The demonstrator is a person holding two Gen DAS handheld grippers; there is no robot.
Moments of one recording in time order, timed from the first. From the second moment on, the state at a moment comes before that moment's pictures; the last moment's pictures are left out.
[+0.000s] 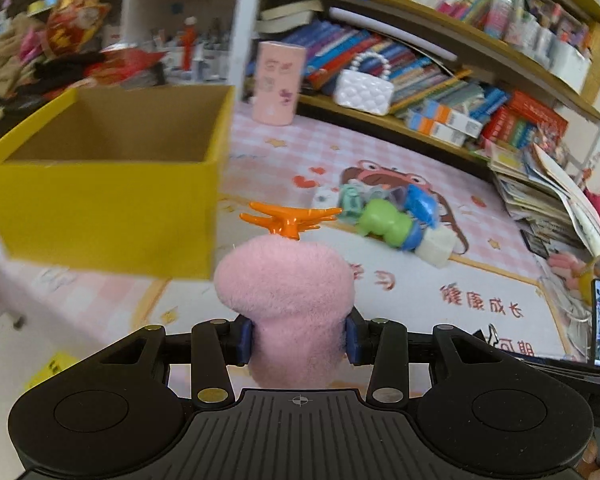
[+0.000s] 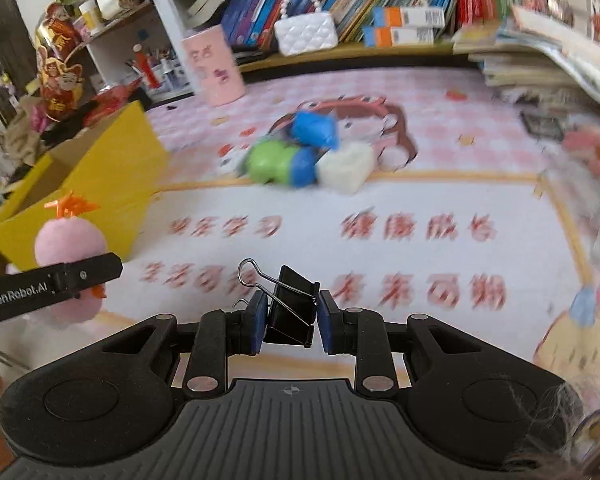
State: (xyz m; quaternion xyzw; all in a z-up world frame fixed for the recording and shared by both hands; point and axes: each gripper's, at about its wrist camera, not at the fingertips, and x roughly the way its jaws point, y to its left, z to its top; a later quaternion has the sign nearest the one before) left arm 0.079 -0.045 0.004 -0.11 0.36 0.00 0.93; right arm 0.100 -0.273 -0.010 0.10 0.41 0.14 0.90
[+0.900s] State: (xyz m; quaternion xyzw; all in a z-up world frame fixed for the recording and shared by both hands) left arm -0.036 0.092 0.001 -0.09 0.37 -0.01 0.93; right arm -0.017 -0.099 -0.009 0.04 0.41 0.17 0.90
